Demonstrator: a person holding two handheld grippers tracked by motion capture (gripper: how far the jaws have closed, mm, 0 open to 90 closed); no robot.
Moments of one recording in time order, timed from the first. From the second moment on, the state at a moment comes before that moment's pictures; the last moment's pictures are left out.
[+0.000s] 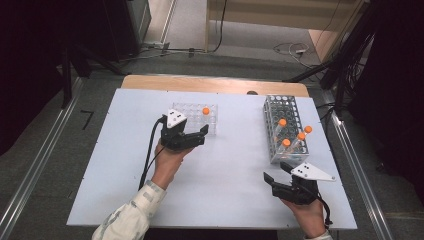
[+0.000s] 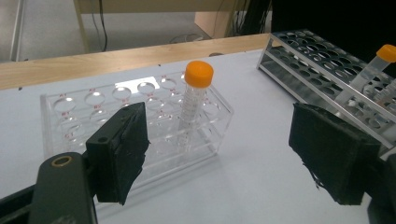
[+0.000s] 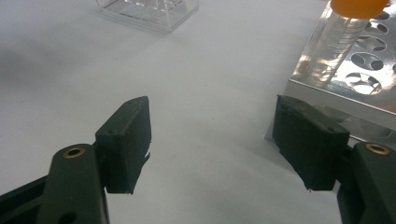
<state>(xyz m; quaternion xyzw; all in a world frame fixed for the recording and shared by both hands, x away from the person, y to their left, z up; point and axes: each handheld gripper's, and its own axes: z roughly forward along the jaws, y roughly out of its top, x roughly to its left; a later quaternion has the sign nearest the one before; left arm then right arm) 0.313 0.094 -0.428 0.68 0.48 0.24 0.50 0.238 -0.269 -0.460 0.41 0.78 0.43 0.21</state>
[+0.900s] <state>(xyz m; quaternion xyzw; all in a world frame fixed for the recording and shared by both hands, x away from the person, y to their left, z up) 0.257 0.128 -0.463 0.69 0.49 0.24 0.48 0.261 -0.286 -0.449 0.45 0.73 0.43 0.27</state>
